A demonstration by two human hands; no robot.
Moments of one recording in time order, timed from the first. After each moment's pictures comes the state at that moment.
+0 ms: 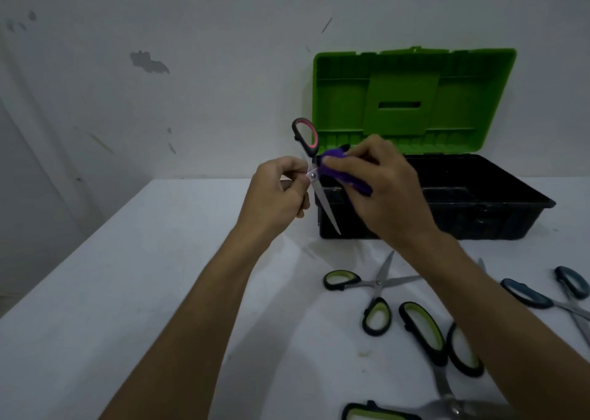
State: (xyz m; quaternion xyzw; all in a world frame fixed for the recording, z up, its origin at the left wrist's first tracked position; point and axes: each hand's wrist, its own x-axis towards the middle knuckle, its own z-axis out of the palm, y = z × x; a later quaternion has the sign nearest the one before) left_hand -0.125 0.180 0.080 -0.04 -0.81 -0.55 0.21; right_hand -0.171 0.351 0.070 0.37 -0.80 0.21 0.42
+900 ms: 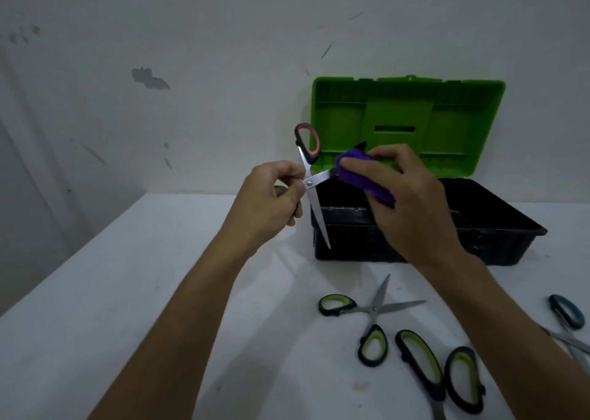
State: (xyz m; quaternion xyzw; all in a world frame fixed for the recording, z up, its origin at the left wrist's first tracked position) left_hand -0.130 0.170 0.098 -0.07 -0.81 -0.54 0.22; right_hand -0.168 0.370 0.089 0.33 -0.82 0.21 0.43
